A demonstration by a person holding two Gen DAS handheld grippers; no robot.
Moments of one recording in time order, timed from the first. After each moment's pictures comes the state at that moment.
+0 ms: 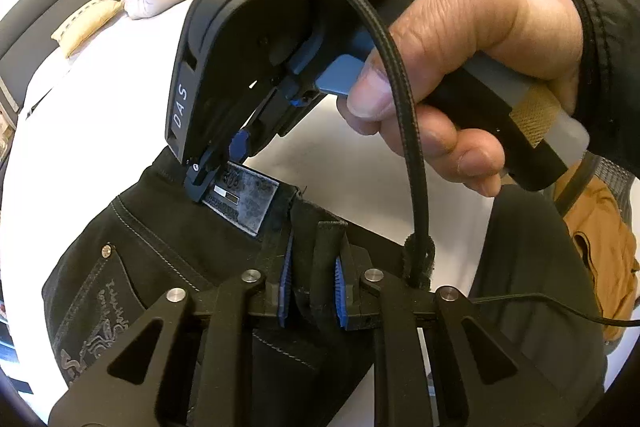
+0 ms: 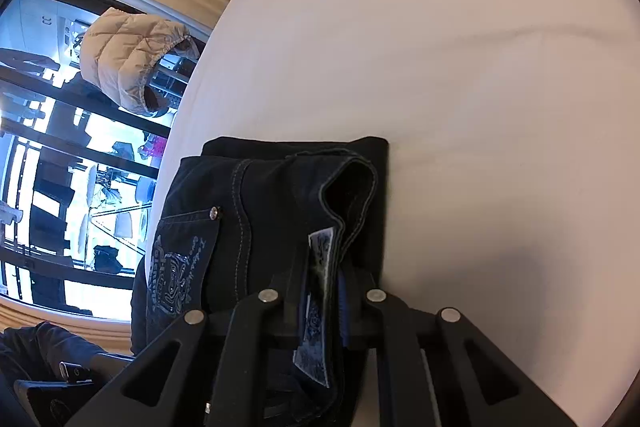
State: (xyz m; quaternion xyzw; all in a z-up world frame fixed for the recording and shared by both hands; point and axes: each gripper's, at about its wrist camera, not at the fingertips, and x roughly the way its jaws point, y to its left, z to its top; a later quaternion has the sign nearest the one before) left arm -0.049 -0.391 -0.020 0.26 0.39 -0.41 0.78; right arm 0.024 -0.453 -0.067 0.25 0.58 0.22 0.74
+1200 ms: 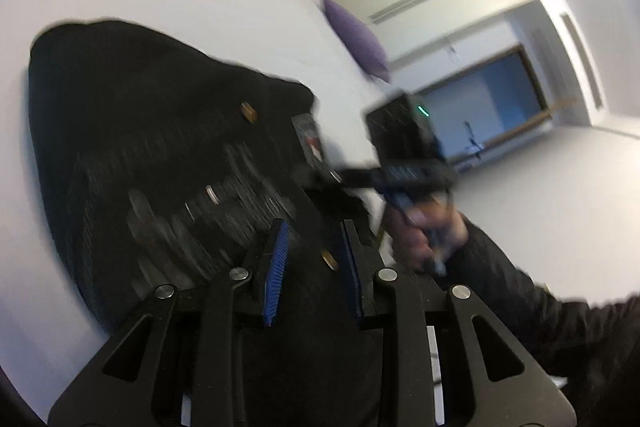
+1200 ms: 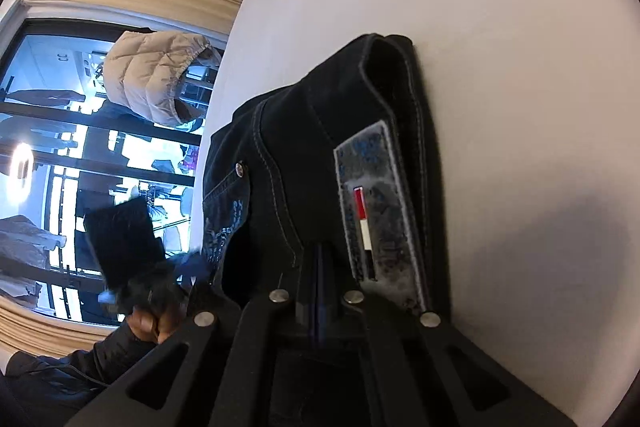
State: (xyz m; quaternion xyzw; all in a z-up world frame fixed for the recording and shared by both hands) left arm 0.051 -0.132 -0.016 -0.22 0.51 -0.52 0.65; right arm -0.005 -0.414 -0.095 0.35 0.57 0.25 0.70
